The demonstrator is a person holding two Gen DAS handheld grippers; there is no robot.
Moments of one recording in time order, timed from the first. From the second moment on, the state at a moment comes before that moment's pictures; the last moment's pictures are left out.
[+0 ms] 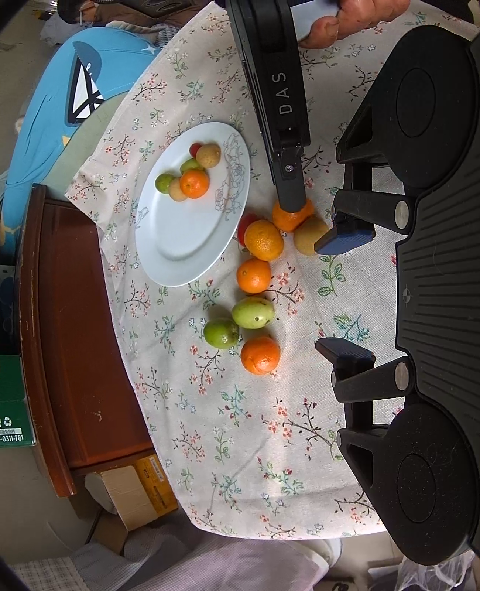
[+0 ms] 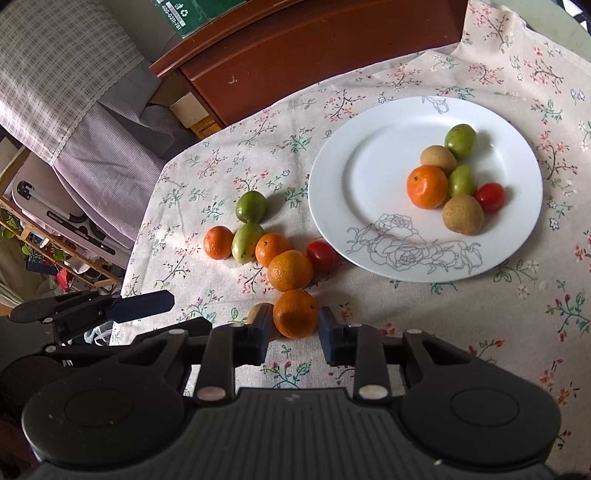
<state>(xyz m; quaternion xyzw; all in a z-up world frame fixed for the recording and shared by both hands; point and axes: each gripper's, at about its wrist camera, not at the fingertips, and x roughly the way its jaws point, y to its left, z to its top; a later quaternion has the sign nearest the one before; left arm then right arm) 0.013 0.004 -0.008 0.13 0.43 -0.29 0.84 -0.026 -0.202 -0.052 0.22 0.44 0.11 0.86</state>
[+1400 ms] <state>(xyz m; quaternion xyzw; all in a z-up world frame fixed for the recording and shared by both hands) 0.012 -0.035 -0.041 0.13 0.42 -0.35 0.83 -0.019 -0.210 -0.047 0.23 0.42 0.09 0.87</state>
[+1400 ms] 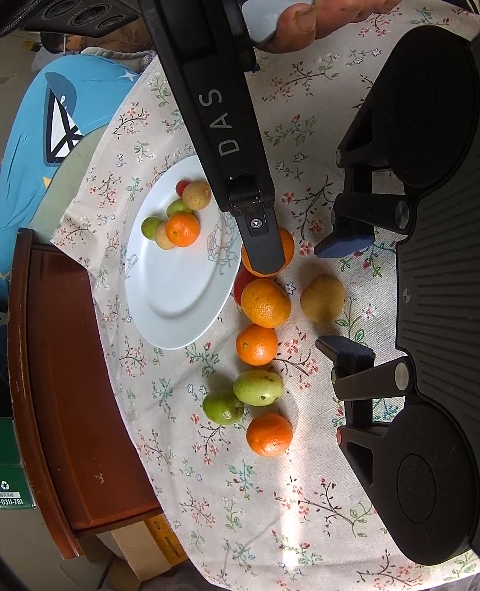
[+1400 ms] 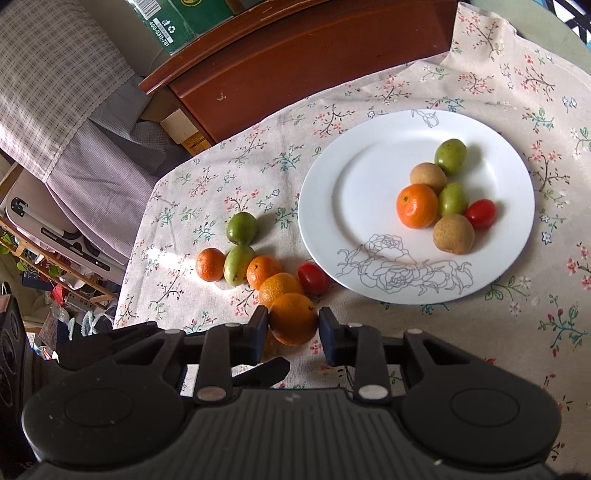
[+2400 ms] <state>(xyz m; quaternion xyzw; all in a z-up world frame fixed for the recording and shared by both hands) 0.021 -0.037 0.002 0.08 0.37 -0.33 0.86 -0.025 -0.240 -0.006 0.23 0.36 0.07 0.90</state>
